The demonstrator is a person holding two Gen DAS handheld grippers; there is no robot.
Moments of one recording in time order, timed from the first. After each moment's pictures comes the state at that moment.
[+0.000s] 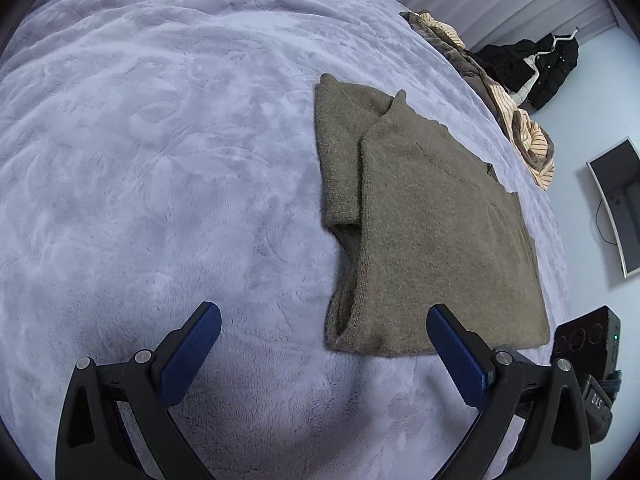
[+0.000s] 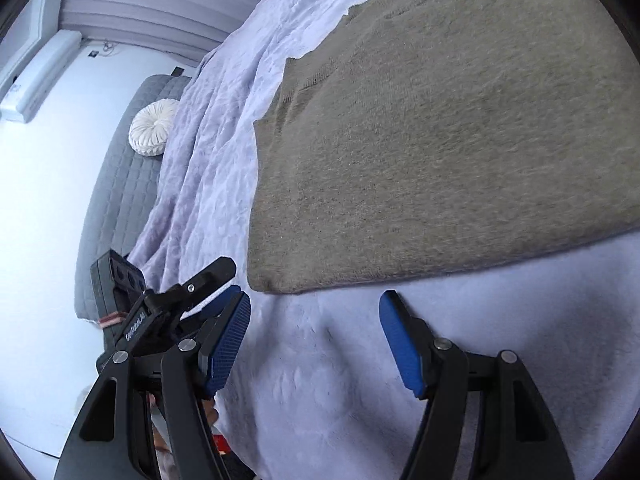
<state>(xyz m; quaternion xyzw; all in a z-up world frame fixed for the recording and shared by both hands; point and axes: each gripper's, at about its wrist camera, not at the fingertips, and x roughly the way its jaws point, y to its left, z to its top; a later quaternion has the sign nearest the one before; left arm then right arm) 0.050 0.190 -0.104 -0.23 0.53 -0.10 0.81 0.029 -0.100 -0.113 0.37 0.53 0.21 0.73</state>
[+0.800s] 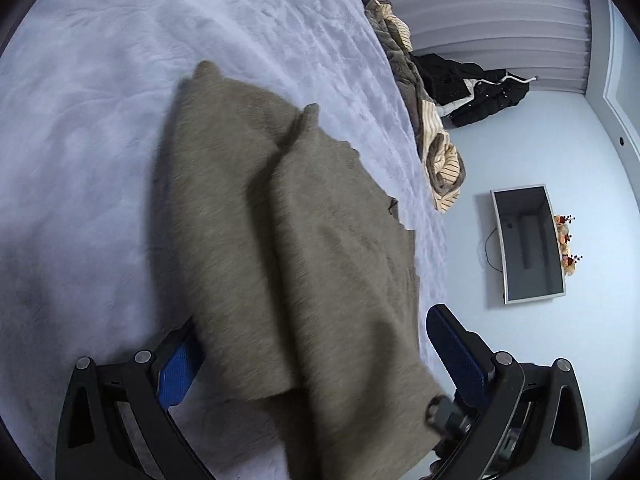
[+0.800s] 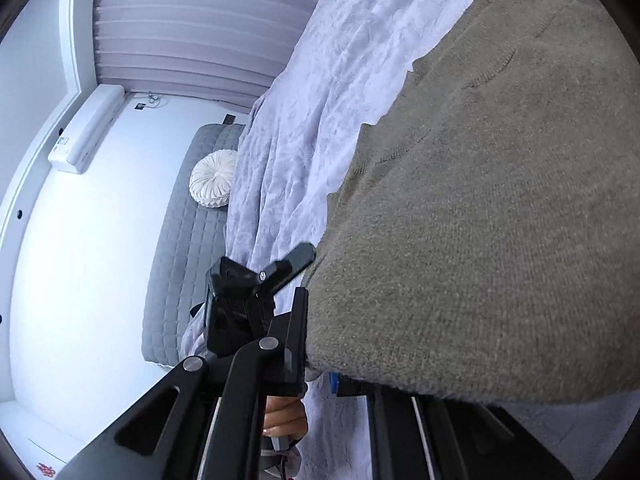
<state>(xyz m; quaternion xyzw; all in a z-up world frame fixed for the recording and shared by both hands) 0.173 0.155 -0.121 -0.40 0.53 -0.27 0.70 0.082 -0.097 -0.072 0.44 0.45 0.27 0.73</state>
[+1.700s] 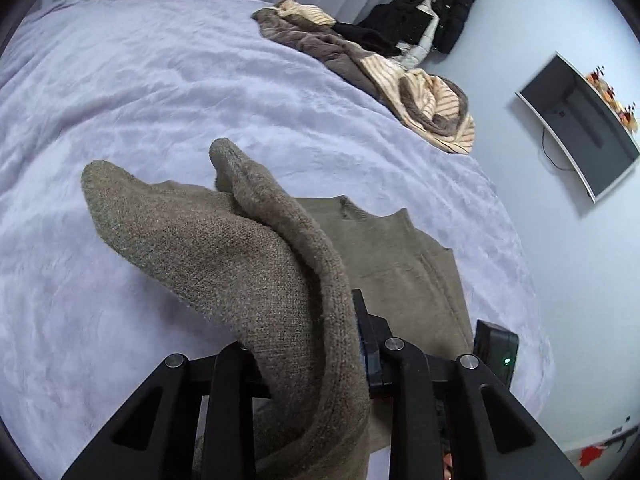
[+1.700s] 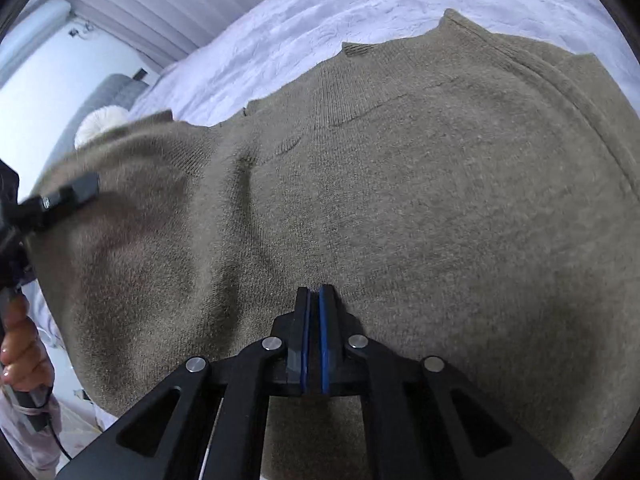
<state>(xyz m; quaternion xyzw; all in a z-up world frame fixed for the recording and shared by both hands) 0.188 -0.014 0.004 -0.10 0.50 -0.26 0.82 0.116 -0.209 -0.112 0.24 0.51 0.14 0.81</state>
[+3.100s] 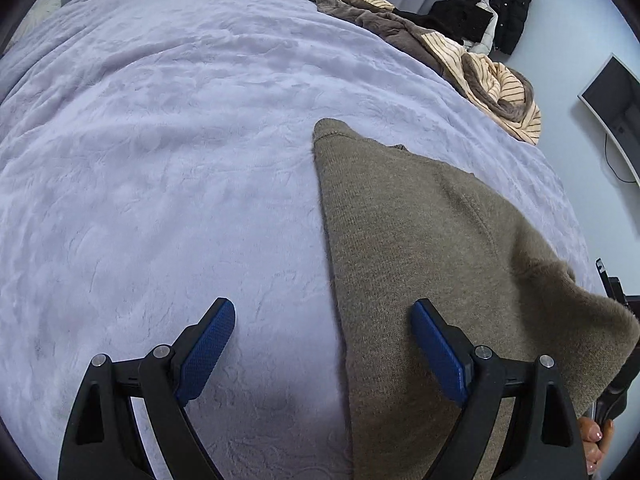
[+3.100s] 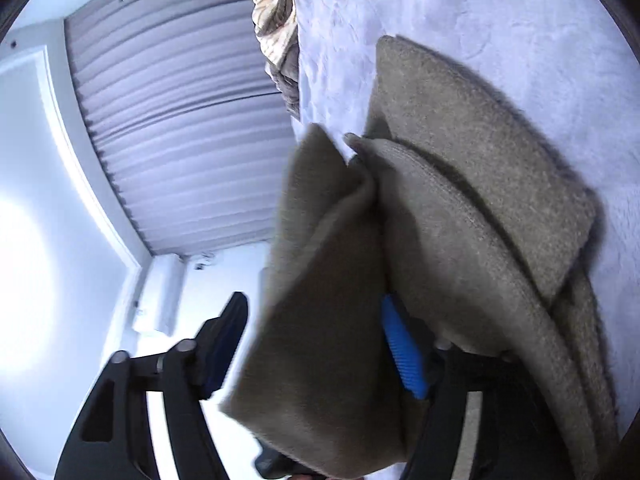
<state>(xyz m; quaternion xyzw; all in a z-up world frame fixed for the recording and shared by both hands) 0.141 -0.035 -0.069 -0.10 0.51 -0.12 0.84 0.052 -0.359 -0.152 0.70 0.26 0.20 0.63</state>
